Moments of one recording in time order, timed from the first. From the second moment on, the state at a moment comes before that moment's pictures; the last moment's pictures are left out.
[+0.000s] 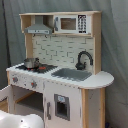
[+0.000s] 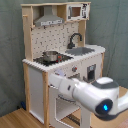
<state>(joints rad) -1.14 -1.17 1.99 -0.85 -0.57 1.69 -0.29</state>
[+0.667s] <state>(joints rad) -1.12 -1.24 1.99 -0.85 -0.62 1.89 -0.29</state>
